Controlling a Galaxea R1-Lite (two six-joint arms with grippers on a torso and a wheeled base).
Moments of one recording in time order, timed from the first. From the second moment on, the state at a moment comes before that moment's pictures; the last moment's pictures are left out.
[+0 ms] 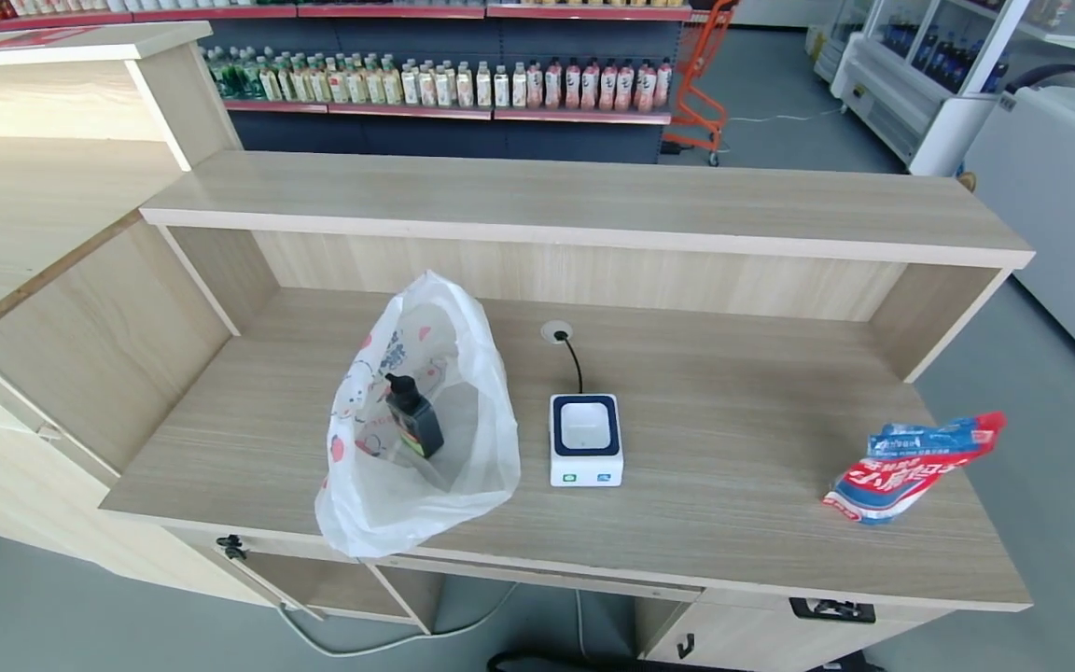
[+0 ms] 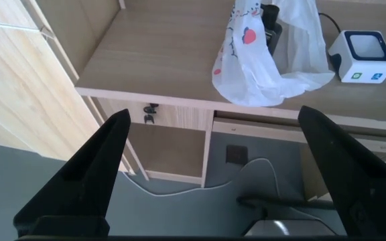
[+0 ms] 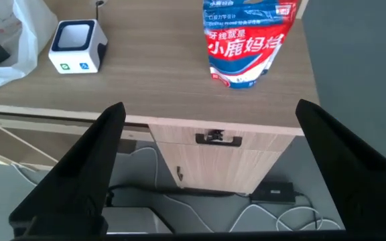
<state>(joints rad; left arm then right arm) -0.01 0.00 0.00 0.00 0.01 0.00 0.00 0.00 0.00 0.00 0.03 -0.01</state>
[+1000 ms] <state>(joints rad) 0.00 0.00 0.00 0.00 0.01 0.00 -0.09 0.93 -0.67 0.12 -0.02 0.61</state>
